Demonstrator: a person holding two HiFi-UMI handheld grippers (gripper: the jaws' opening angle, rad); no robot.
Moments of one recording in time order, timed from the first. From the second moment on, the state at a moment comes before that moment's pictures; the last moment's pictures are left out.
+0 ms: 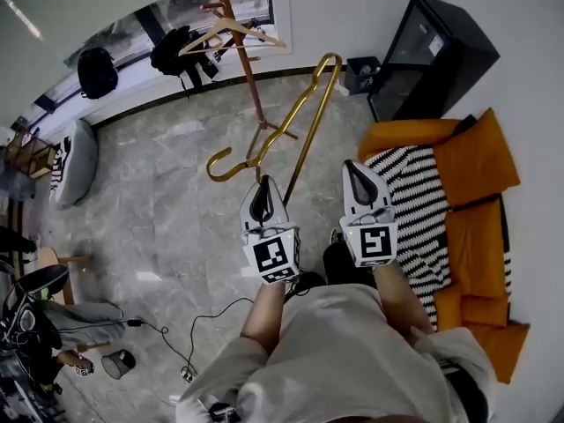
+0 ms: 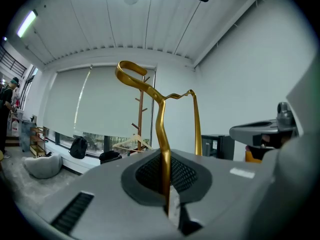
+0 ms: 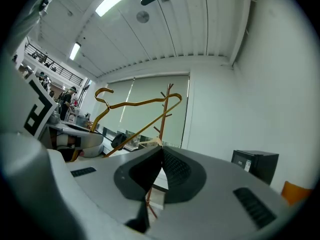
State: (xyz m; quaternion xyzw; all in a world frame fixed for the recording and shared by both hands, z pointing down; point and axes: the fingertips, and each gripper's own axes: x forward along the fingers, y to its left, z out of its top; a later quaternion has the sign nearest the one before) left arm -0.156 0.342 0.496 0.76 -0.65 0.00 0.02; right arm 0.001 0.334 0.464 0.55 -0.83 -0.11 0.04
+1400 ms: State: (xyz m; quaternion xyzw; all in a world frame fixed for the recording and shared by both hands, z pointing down) left arm -0.039 0.084 0.501 0.73 -0.68 0.10 0.00; right arm 0.136 0.060 0.472 0.51 -0.85 -0.06 0.01
